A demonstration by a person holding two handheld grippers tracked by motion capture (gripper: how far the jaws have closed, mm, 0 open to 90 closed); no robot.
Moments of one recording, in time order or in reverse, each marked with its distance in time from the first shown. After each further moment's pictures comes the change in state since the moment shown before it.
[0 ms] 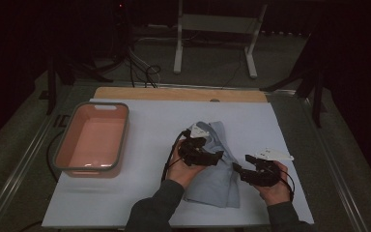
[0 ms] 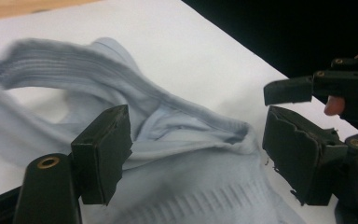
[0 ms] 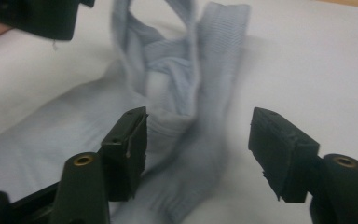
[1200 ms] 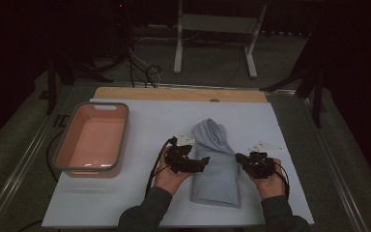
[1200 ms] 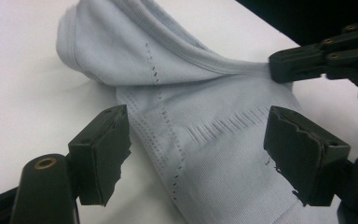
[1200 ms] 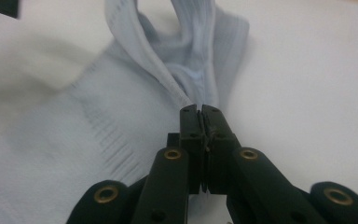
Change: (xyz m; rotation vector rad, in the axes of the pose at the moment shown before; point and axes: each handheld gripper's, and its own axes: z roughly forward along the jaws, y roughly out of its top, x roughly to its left) left arm 0.014 -0.033 -0.010 0.032 0.045 -0.008; right arm -0.009 0.009 0.023 0.073 -0.060 -0.006
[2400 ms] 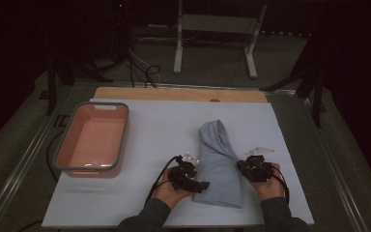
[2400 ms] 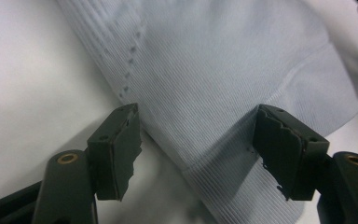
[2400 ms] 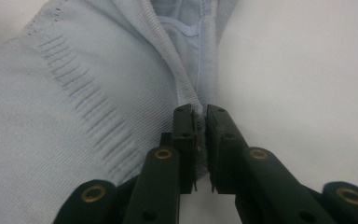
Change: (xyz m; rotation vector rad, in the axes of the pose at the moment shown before) left arm -0.005 -0.048 0.026 0.263 -0.154 0.005; right arm -0.001 -0.016 0.015 0.137 -0.070 0.001
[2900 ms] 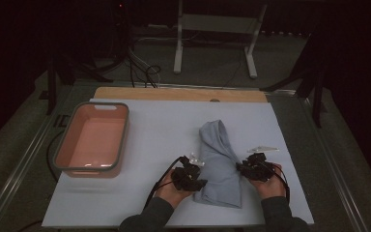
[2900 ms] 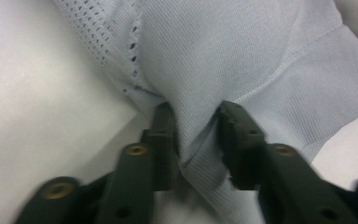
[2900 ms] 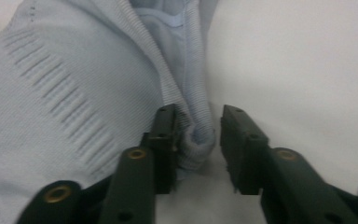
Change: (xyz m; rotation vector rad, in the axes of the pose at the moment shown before) left arm -0.011 0.006 -0.001 0.032 0.080 0.089; right arm -0.007 0.000 0.005 0.047 0.026 0.086
